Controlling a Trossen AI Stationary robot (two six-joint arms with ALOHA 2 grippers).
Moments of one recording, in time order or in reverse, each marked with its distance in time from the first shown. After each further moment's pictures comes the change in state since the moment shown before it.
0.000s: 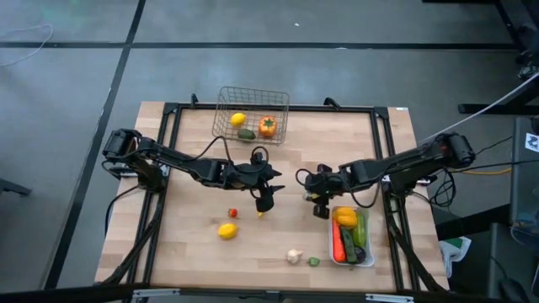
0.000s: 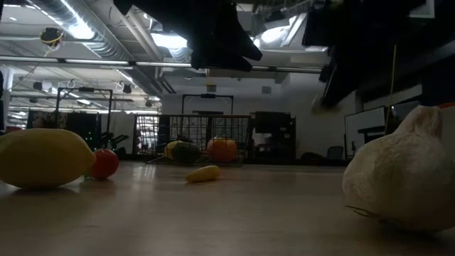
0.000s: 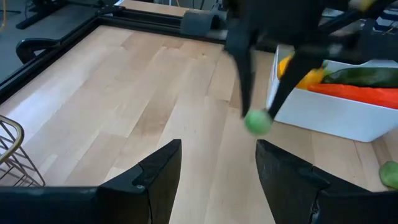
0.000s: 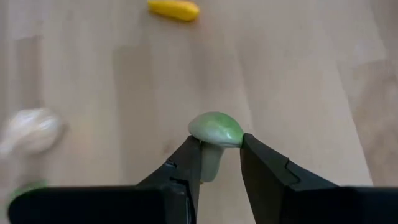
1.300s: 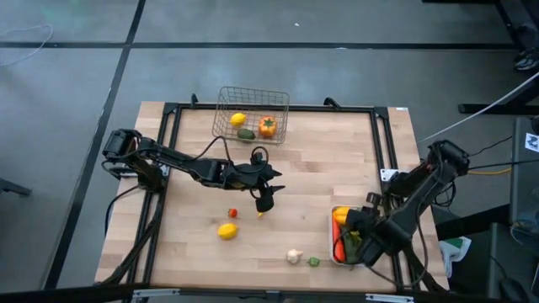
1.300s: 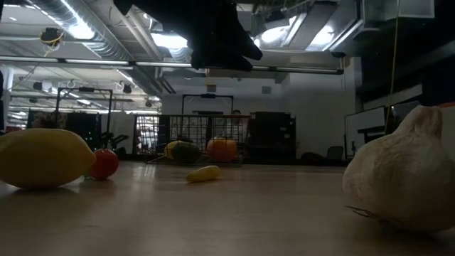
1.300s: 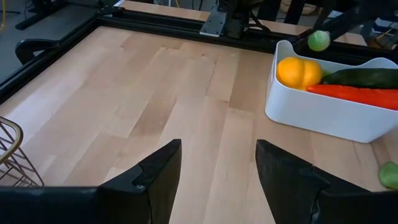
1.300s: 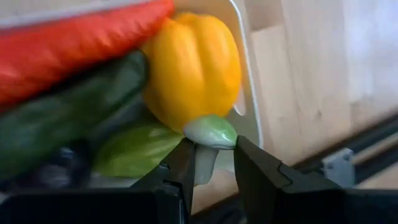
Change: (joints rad) left arm -0.002 0.000 0.000 0.004 0.000 0.000; right arm 0.651 0.137 0.297 -0.896 0.166 0.789
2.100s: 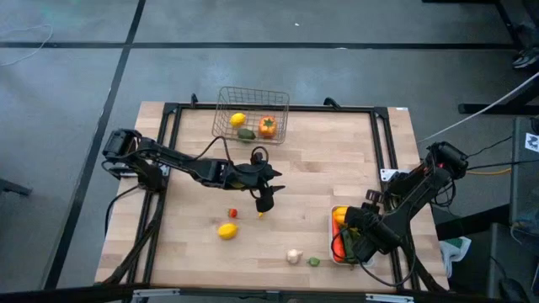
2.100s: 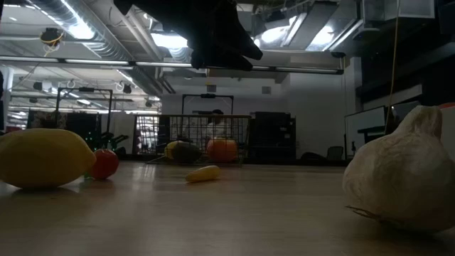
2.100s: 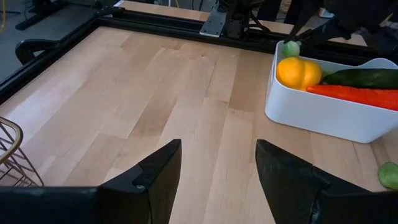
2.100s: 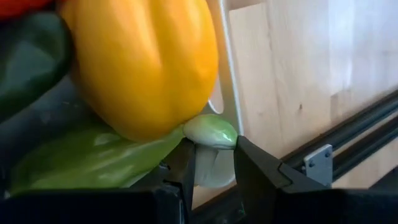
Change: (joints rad) left arm 0.000 0.000 0.000 0.001 0.000 0.000; right arm -0.003 0.028 -0.136 0.029 0.012 -0.011
